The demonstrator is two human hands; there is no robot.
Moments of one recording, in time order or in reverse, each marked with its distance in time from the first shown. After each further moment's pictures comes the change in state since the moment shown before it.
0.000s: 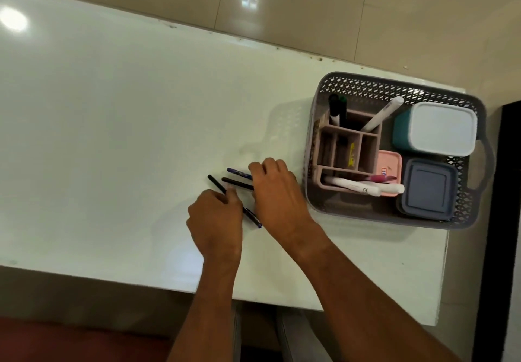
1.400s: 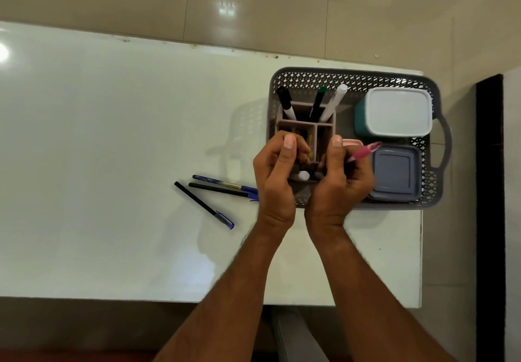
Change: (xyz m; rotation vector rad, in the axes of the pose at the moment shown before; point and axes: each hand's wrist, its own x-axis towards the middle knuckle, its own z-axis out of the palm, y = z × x) left_hand -0.076 0.120 0.038 -1.186 -0.566 0.476; right_hand -0.038 0.084 -0.031 1.313 1.274 0.512
